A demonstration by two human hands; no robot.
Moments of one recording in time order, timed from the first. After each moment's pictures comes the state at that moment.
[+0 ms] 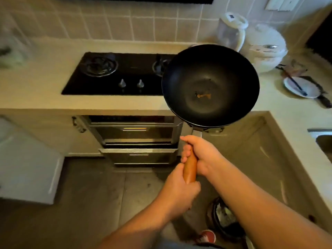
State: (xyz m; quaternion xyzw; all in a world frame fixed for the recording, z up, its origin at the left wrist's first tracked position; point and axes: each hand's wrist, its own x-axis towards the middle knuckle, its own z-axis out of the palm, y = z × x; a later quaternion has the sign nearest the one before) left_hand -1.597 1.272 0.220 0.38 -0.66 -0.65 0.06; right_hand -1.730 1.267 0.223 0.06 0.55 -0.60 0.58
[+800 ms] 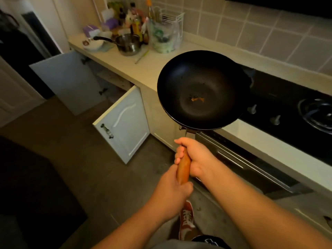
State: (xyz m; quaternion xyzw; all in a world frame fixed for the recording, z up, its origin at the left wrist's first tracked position) left_hand -1.388 1.081 0.202 0.59 -0.51 -0.55 0.29; right_hand -1.487 0.986 0.212 -0.11 0.52 -0.35 0.77
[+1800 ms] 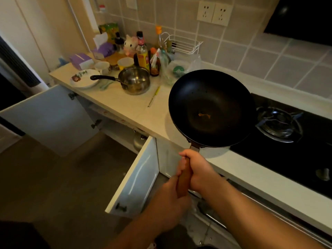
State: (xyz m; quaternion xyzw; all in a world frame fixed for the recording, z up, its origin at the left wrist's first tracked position) left_hand -1.190 0.747 0.189 0.53 -0.60 -0.56 0.20; right_hand -1.310 0.677 0.198 -0.08 0.56 -0.41 0.72
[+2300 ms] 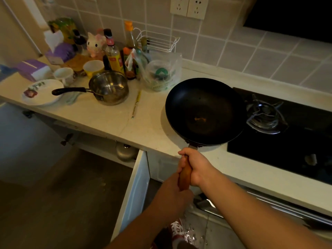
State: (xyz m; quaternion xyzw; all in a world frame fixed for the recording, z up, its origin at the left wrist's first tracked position) left_hand -1.174 0.648 0.177 0.49 -0.59 -0.62 0.13; right_hand -1.299 0.602 0.186 0.02 0.60 -0.47 0.65
